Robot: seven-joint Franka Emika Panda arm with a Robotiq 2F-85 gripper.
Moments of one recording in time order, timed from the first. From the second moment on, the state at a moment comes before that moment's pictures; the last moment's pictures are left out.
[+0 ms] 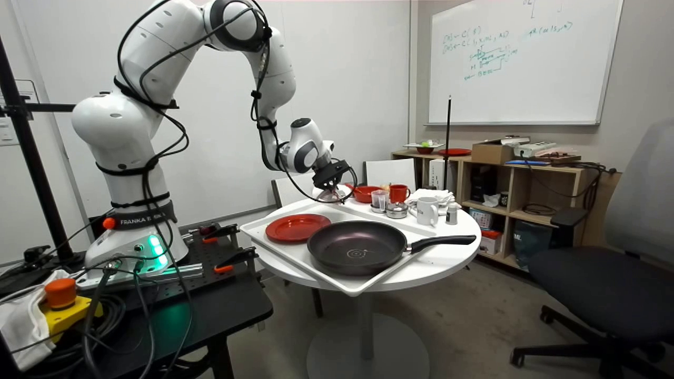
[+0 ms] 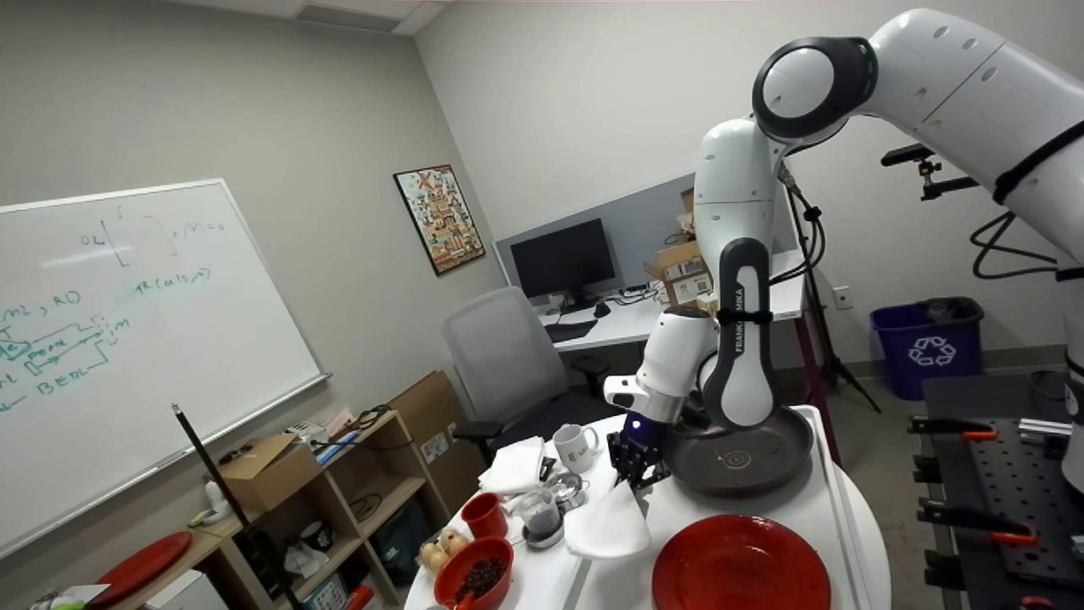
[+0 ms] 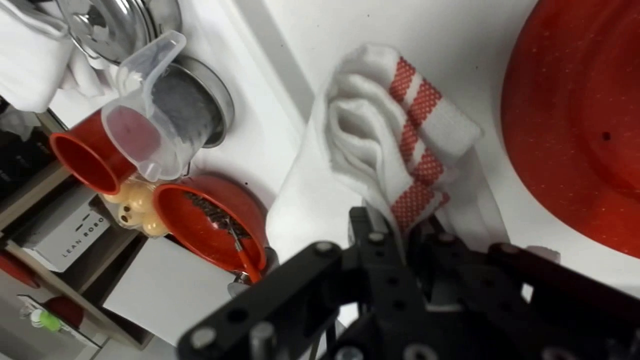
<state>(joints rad) -0.20 0.62 0.29 -2.27 -0.42 3.46 -0.88</state>
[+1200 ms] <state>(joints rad) -0.06 0.63 0.15 -2.07 -0.38 3.11 -0.47</state>
